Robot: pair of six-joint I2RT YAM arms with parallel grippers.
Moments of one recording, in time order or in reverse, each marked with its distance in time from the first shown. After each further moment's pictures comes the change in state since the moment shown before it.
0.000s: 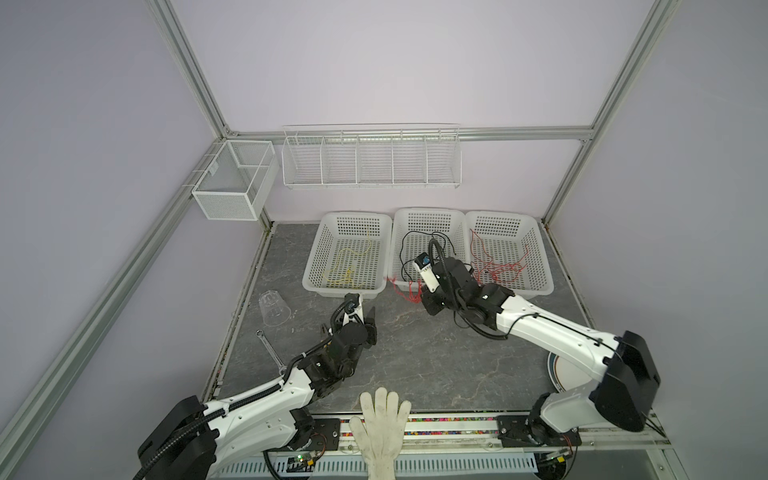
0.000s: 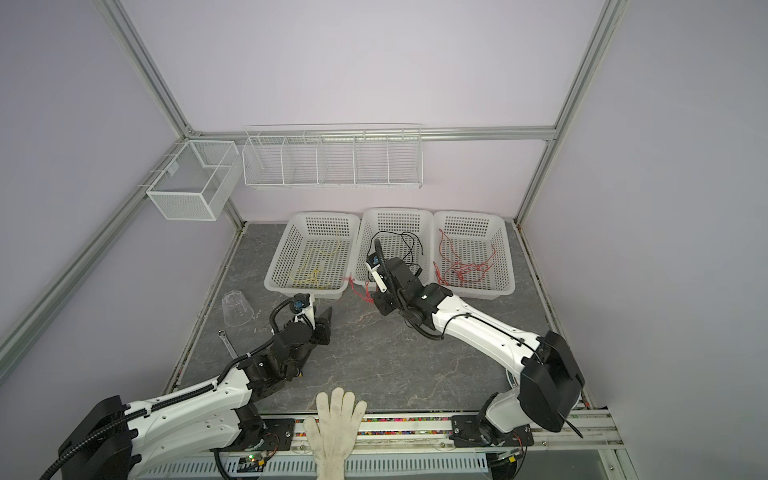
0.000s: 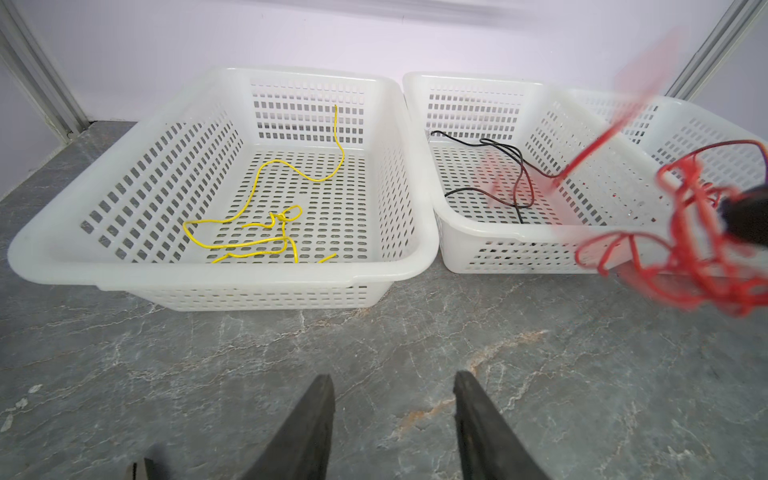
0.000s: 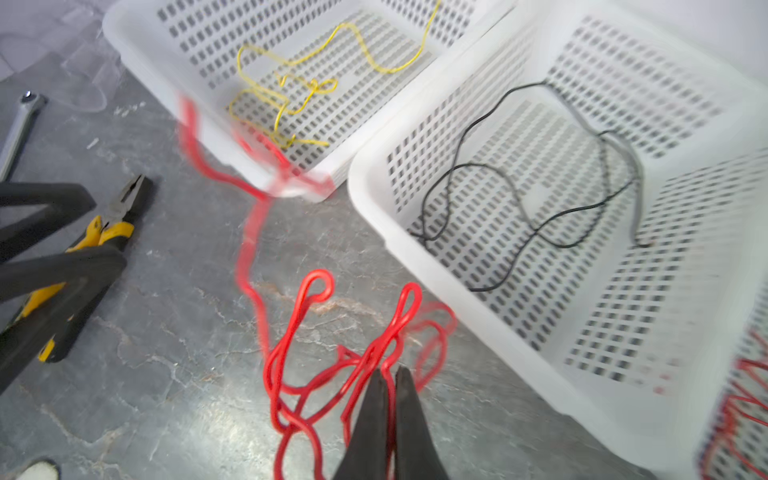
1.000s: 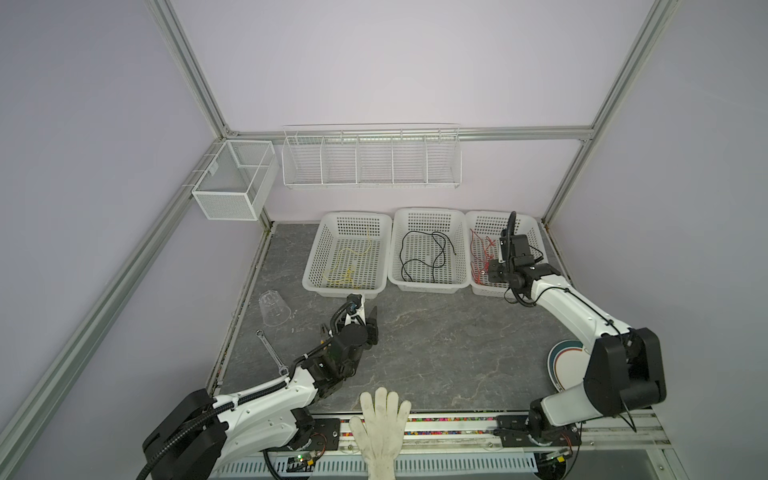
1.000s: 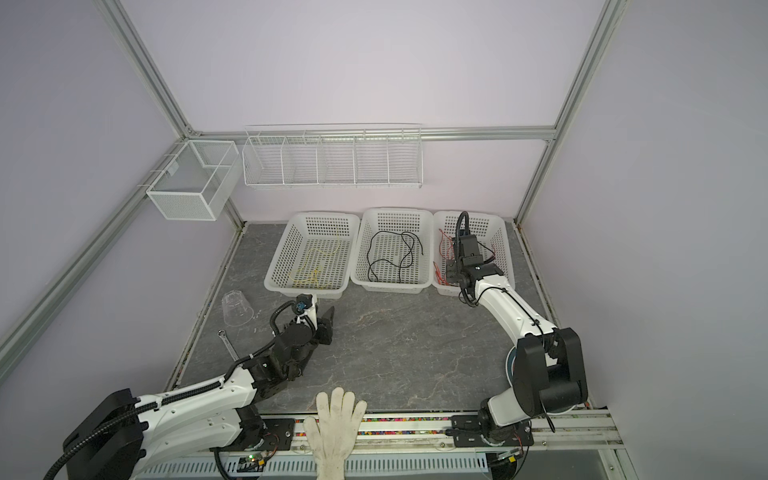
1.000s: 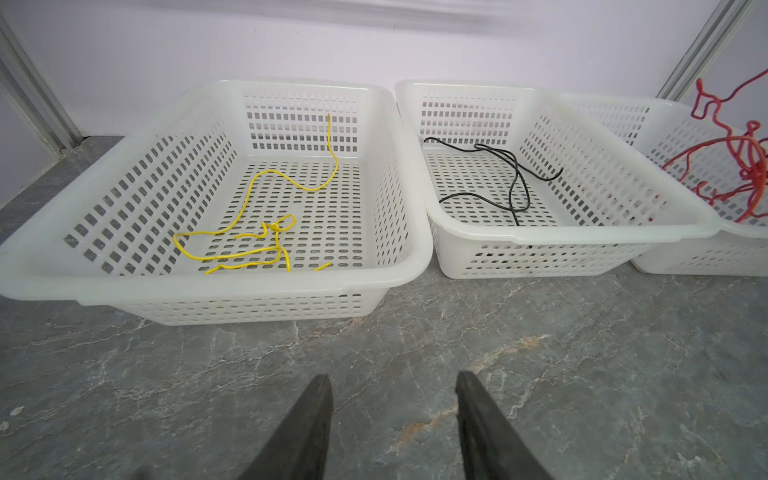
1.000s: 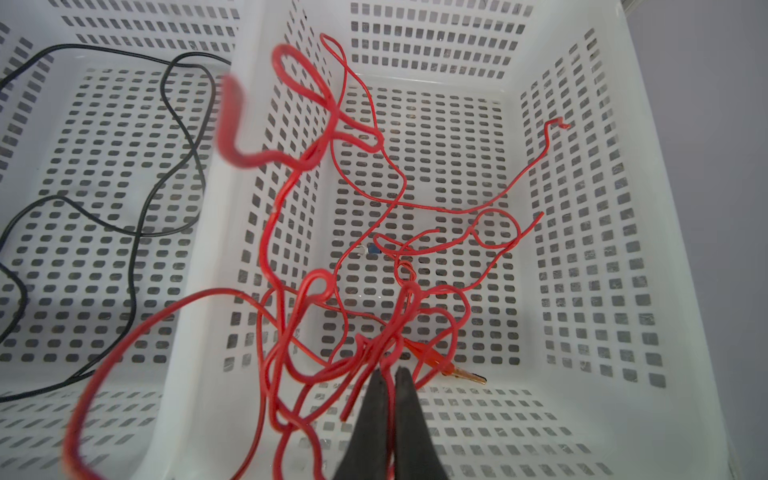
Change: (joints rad) left arm 0.002 0.056 -0.029 0.106 0.005 0.041; right arm -0.586 0.098 -0.043 -0.015 0.042 0.117
